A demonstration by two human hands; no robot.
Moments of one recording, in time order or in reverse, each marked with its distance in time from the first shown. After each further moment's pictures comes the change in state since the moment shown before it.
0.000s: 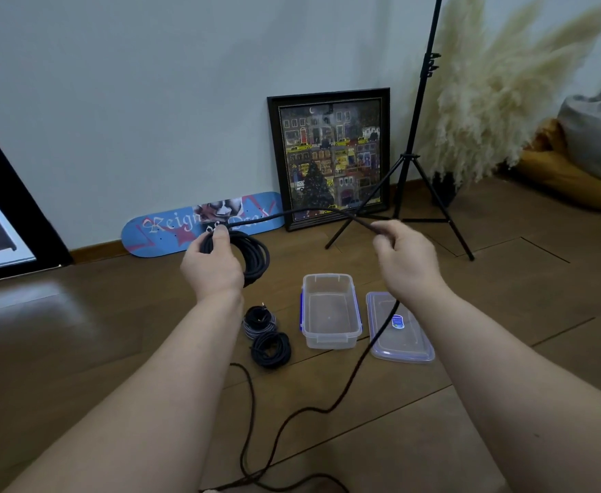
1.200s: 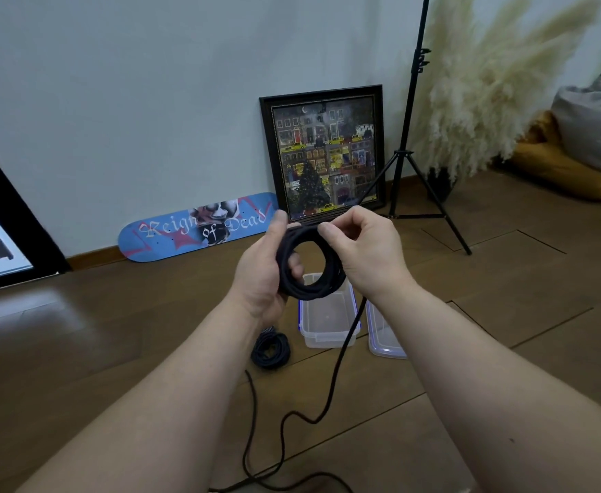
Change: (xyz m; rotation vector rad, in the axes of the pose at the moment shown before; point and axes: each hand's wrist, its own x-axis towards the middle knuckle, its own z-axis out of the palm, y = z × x) left_hand -0.061 0.021 0.014 -0.228 -0.823 -0.297; right_hand -0.010 -0.028 0.019 0.255 0.027 -0.172
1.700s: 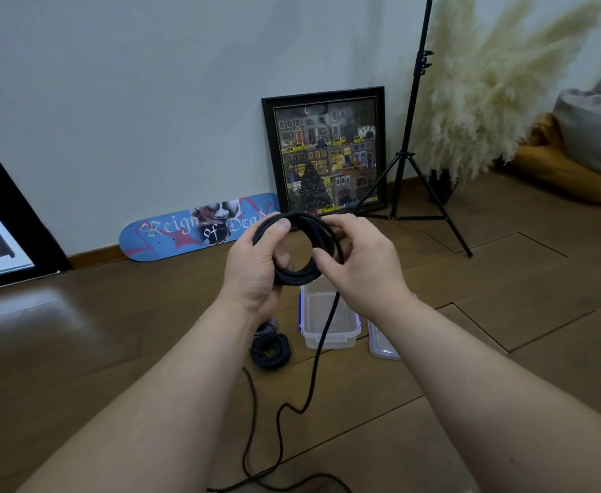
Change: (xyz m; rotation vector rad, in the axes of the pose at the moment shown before) left_hand 0.006 0.004 -0.006 -0.047 0.107 0.151; right_hand -0.013 0.008 0.004 -0.275 -0.031 -0.263
